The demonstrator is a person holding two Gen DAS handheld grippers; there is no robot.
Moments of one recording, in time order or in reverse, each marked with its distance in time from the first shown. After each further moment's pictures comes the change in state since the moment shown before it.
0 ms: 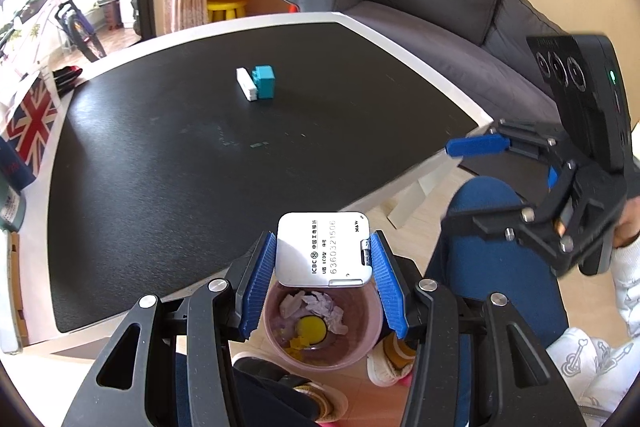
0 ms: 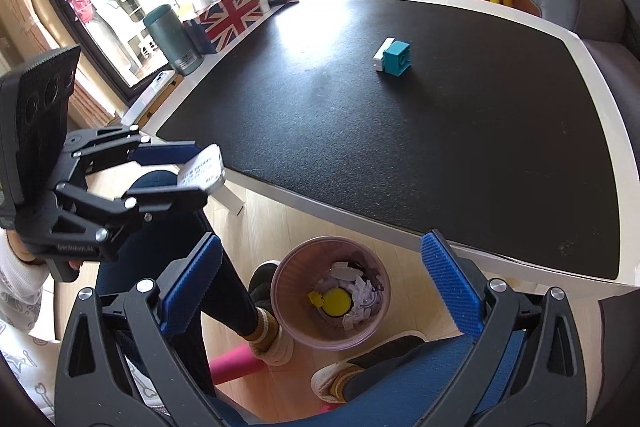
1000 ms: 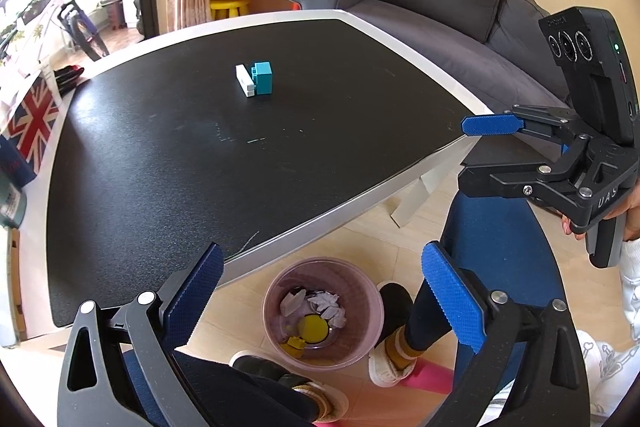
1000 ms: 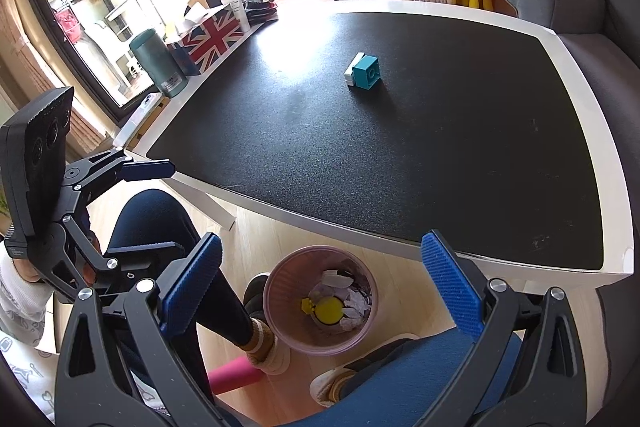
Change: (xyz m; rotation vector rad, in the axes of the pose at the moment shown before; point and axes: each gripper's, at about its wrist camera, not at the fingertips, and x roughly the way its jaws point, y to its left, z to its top) left arm 0.004 -0.007 0.000 -0.008 -0.003 0.028; right arm -0.016 -0.017 0.001 0.048 -0.046 -0.026
